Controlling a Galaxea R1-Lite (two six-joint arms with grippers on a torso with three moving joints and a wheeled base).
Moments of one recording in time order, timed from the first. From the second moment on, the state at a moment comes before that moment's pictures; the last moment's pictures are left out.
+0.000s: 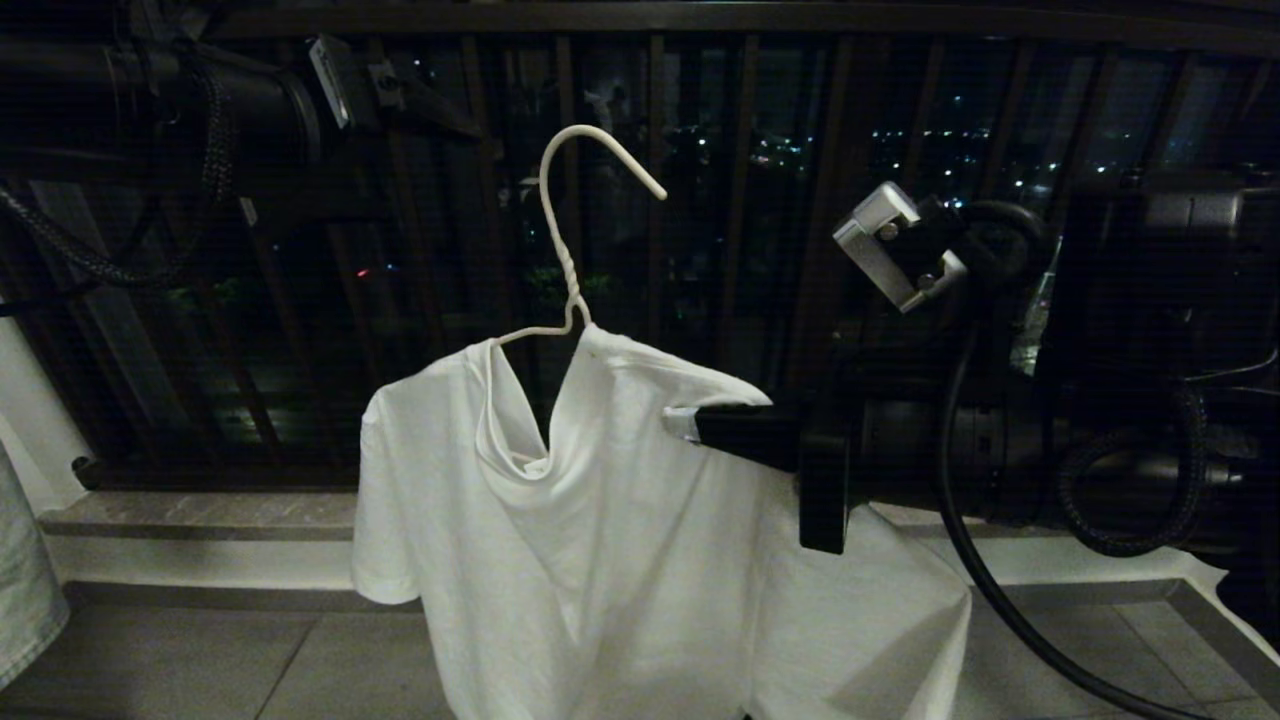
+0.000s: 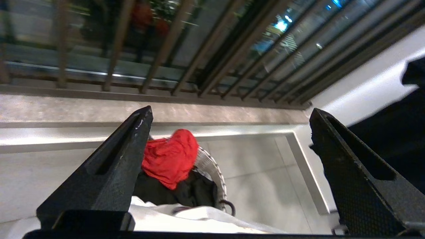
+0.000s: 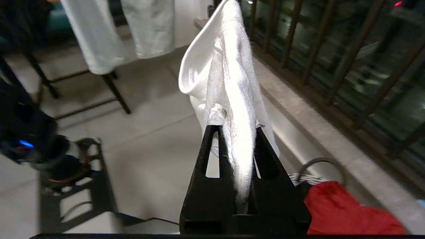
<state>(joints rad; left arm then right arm) -0.29 1.58 -1.75 0.38 -0.19 -0.52 0.75 1.54 -1.02 -0.39 0.34 0.03</state>
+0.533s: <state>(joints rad) -0.27 1.58 -1.76 0.42 -0.23 -0.50 0.72 1.54 -1.00 -0.48 0.39 0.08</state>
